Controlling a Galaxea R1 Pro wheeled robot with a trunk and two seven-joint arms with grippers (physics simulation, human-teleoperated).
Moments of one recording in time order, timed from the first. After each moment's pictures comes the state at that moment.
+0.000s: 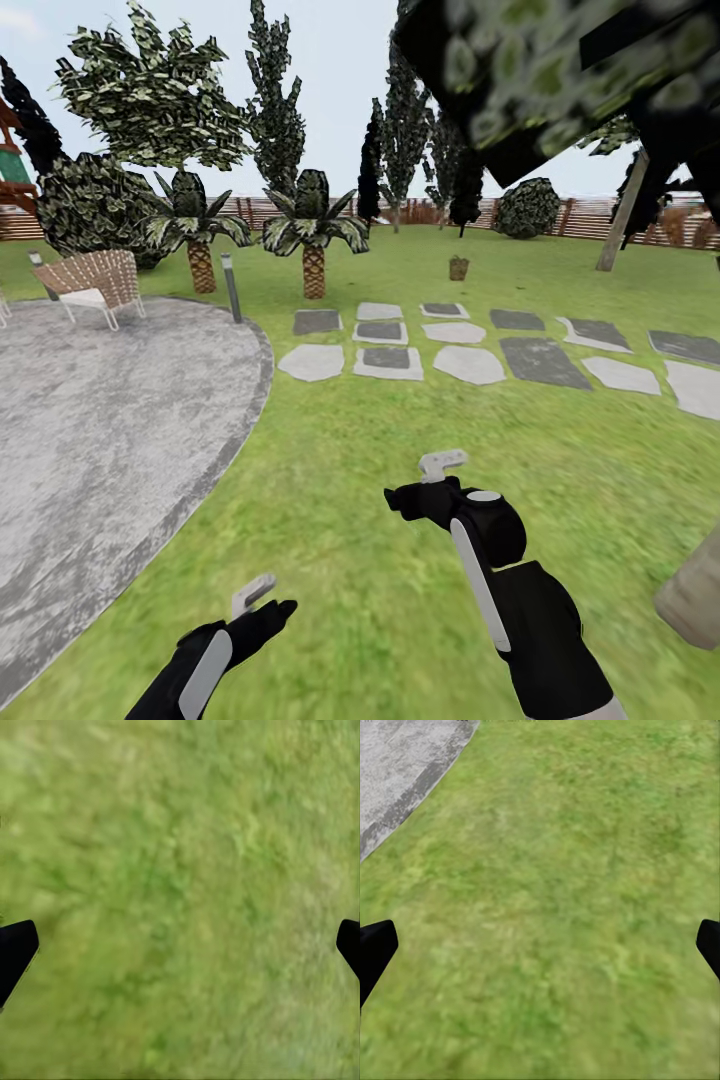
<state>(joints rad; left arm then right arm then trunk) -0.38 -0.04 0.02 -0.72 0.55 0.42 0.01 -0.46 0.12 0.24 -1.61 -0.02 1.02 0.00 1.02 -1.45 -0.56</state>
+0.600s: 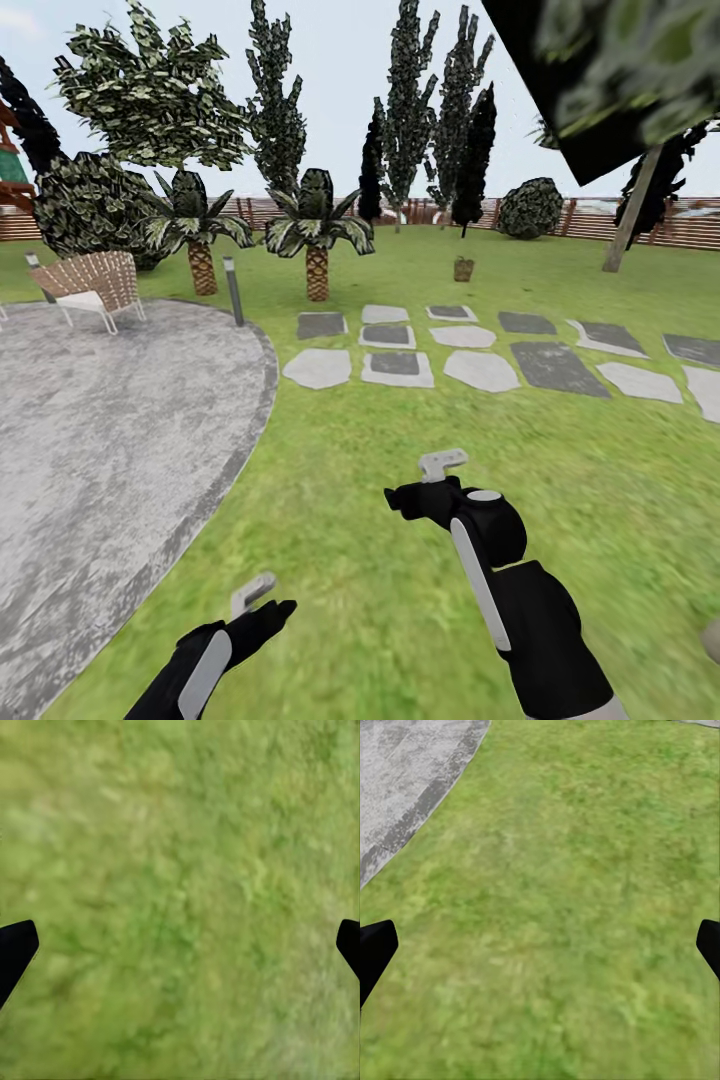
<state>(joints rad) -0.38 -0.04 0.02 -0.72 0.55 0.42 0.01 -0.46 0.12 0.24 -1.61 -0.02 1.02 0.00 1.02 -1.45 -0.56</state>
